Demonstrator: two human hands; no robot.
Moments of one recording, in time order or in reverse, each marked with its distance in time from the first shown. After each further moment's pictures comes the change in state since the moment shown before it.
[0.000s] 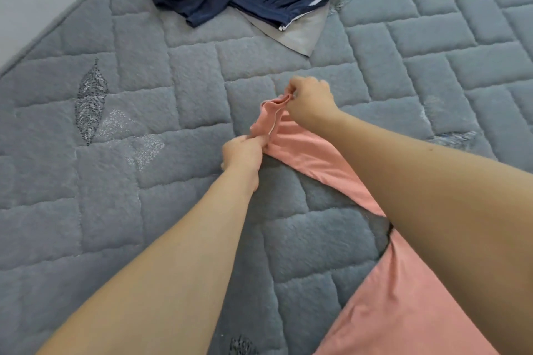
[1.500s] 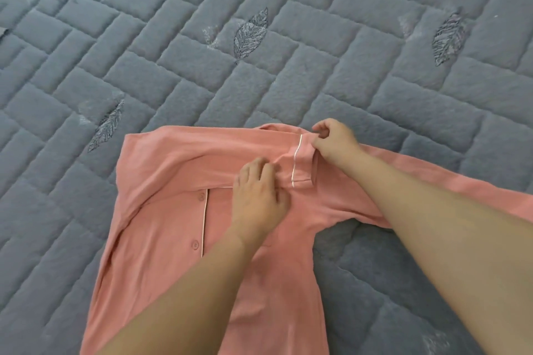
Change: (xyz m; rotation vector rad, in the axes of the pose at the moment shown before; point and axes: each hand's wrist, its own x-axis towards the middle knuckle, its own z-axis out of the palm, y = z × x) left_hand -0.400 -0.319 0.371 1.388 -0.576 1.352; right_hand -0.519 0.562 -0.100 0.802 0.405 0.862
